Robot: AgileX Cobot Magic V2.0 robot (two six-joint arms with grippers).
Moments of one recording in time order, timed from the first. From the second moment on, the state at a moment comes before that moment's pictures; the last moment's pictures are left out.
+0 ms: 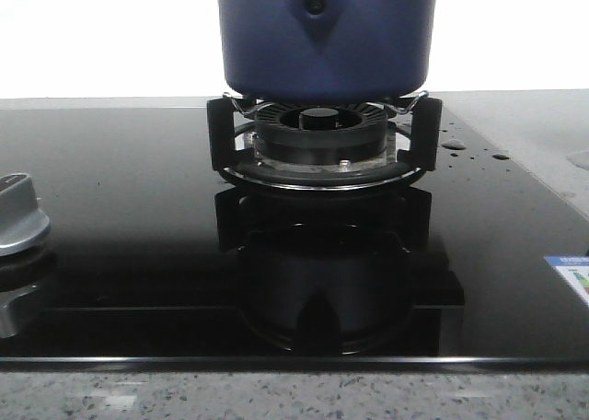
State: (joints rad) left arm -0.05 0.00 0.00 -0.03 0.33 0.14; right arm -0.11 -0.01 -0.48 0.36 0.66 -0.28
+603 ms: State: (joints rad) left arm -0.05 0.00 0.00 -0.03 0.33 0.14; right arm -0.11 -0.01 0.02 -0.08 0.06 -0.11
